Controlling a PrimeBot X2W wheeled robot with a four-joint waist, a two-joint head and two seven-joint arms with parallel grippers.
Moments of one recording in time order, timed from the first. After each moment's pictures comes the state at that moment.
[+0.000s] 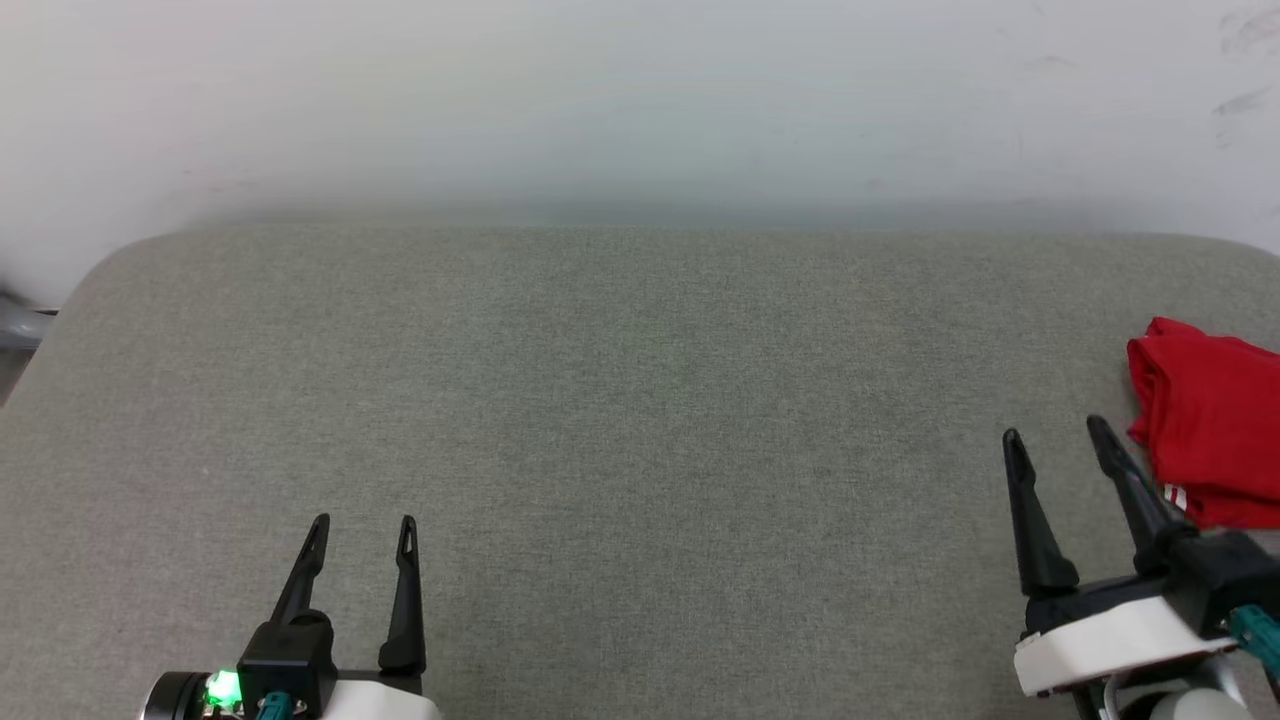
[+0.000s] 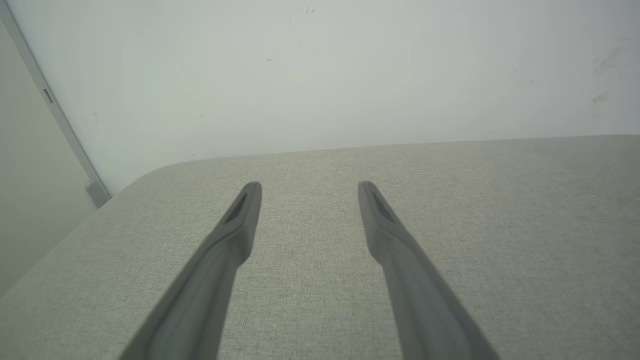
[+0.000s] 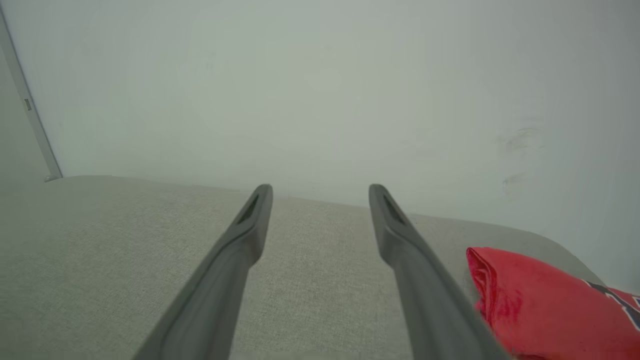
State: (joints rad) left arm 0.08 0.10 -0.04 0.04 -0.04 0.04 -0.26; right arm -0.05 -0.11 -0.02 0.04 0.08 0.13 -0.23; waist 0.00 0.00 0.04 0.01
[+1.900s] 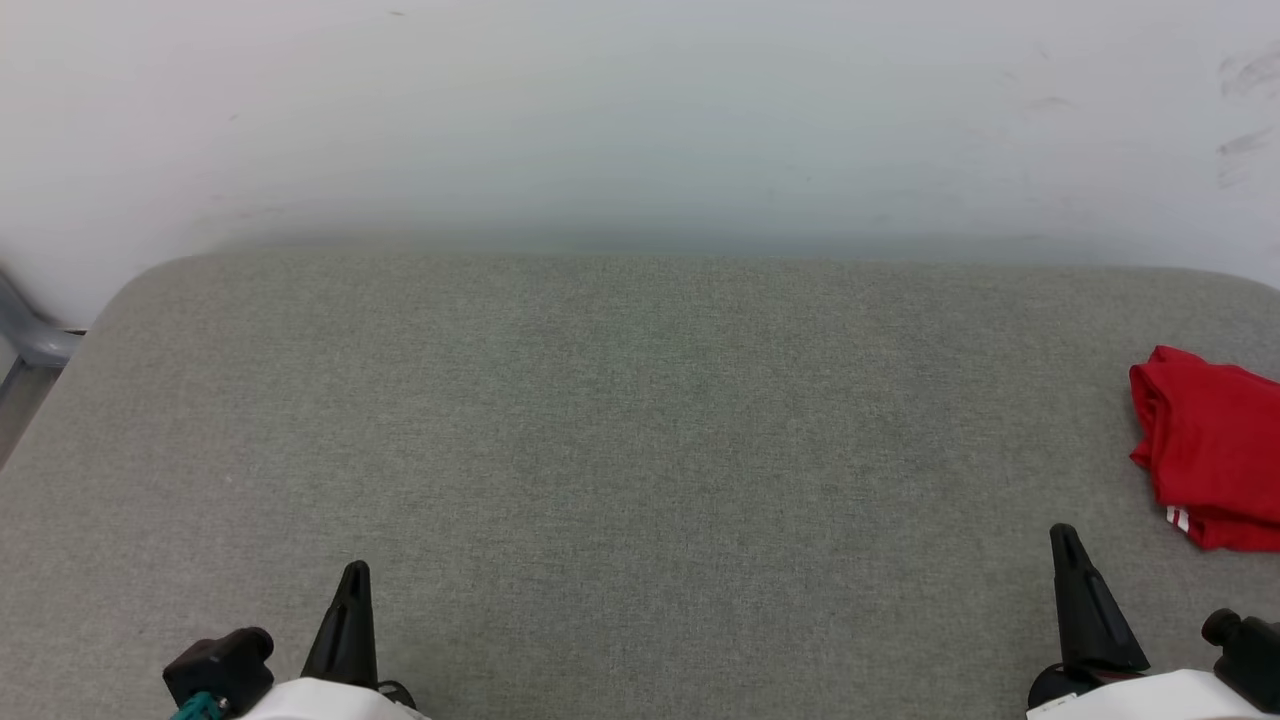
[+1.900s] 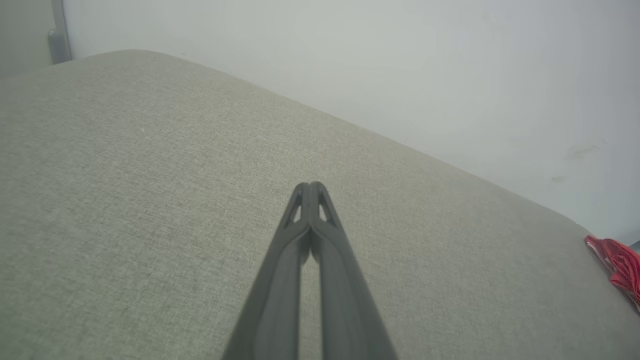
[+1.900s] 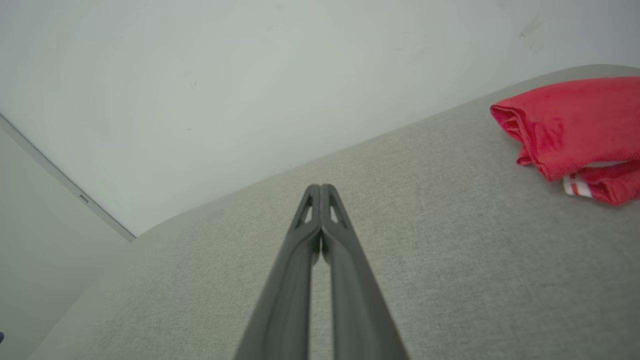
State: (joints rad) left arm 0.09 0.07 0.00 0.13 -0.44 -0.03 -0.16; right arm 0.10 -0.06 -0.04 0.09 0.52 0.13 -0.18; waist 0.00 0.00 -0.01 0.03
